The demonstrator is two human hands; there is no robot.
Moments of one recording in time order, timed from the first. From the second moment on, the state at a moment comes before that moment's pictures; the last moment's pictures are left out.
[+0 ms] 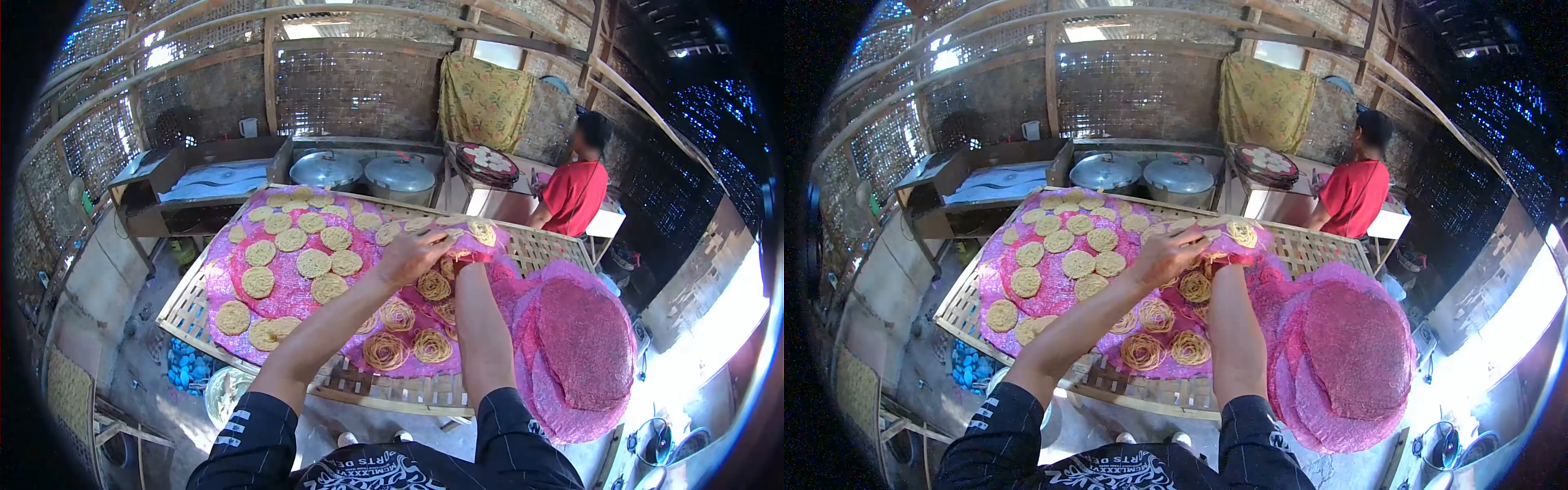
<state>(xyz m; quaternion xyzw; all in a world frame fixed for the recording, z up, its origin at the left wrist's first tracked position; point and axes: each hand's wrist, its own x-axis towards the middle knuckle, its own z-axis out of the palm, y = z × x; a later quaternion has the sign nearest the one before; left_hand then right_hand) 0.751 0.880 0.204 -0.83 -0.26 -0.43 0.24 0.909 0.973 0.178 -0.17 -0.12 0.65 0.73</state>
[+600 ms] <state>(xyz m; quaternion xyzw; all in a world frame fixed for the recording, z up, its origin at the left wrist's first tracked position) 0.745 0.831 0.361 -0.77 -0.28 -0.45 0.35 0.907 1.052 0.306 -0.08 -0.18 0.60 0.78</state>
